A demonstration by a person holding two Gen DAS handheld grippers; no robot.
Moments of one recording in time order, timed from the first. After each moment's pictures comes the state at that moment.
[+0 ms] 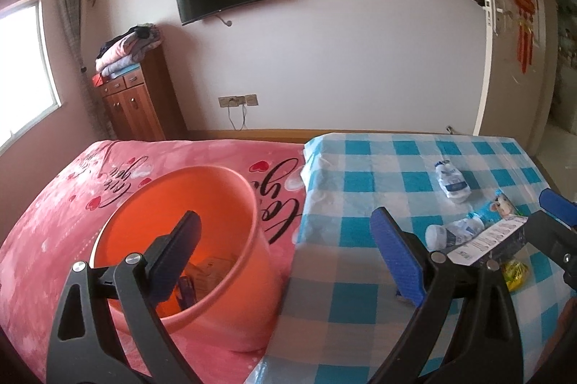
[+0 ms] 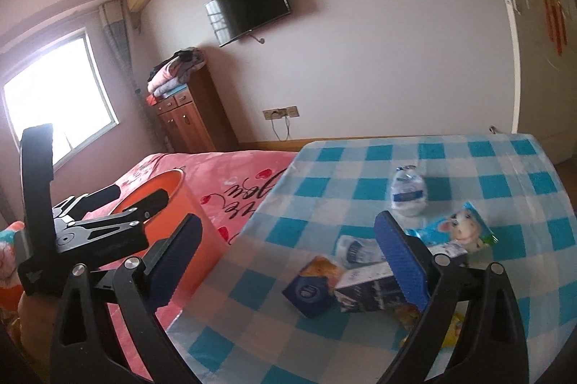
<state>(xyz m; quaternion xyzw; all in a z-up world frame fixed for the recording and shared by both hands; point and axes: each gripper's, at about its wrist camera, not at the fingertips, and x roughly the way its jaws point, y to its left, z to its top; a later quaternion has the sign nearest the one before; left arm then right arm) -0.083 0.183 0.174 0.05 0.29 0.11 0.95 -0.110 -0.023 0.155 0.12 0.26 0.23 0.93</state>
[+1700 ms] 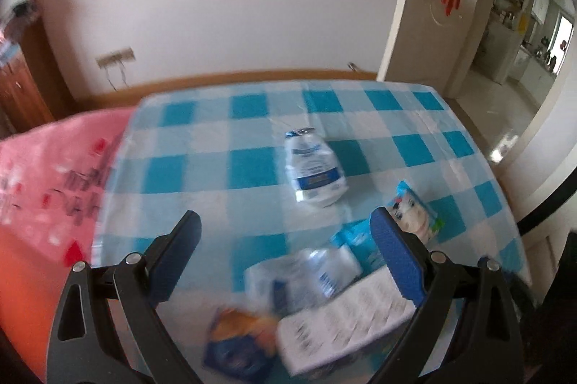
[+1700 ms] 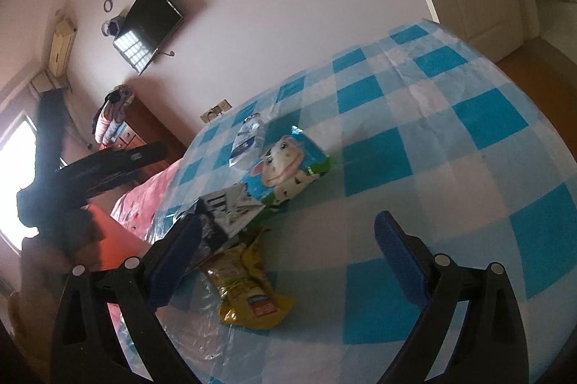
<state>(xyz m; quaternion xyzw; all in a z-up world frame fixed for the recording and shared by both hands) 0.081 0.024 0.103 0.01 0.43 -0.10 0.90 -0.081 -0.196 0.037 0.27 0.34 0.13 0.89</state>
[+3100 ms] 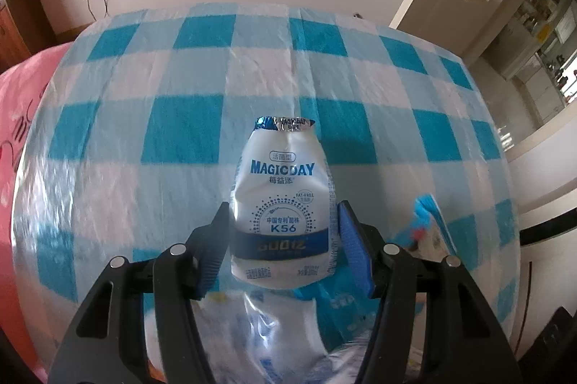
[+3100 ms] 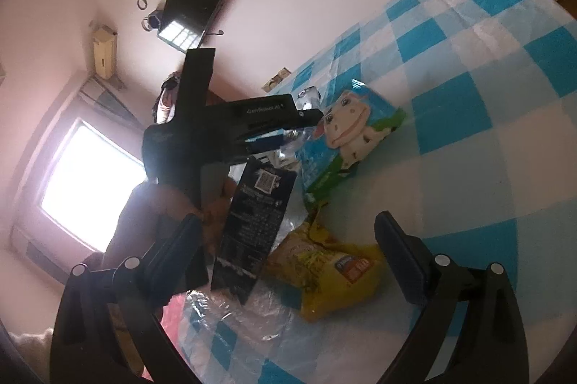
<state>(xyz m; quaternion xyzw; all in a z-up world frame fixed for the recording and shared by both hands) 0.133 -0.009 0.032 -0.05 0.54 -0.09 0.84 -0.067 -0.184 0.024 0.35 0.37 0.27 0.82</state>
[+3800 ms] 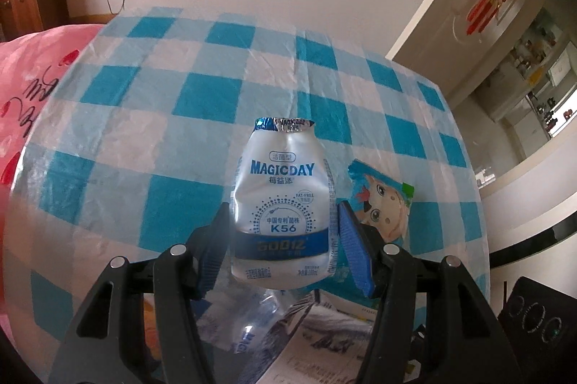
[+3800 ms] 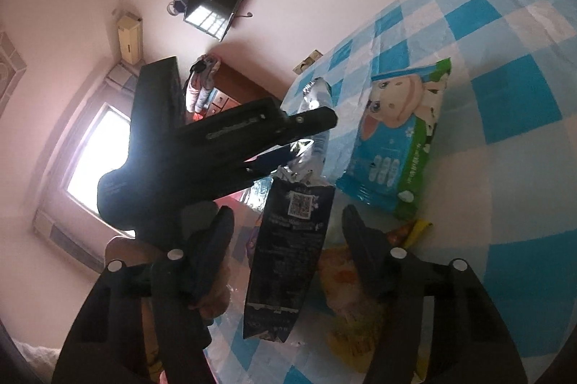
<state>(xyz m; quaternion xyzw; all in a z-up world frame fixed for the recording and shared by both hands) 0.074 0.008 0.053 -0.11 0.49 -0.08 0.86 -0.056 -0.158 0.024 0.35 0.37 0.34 0.79</state>
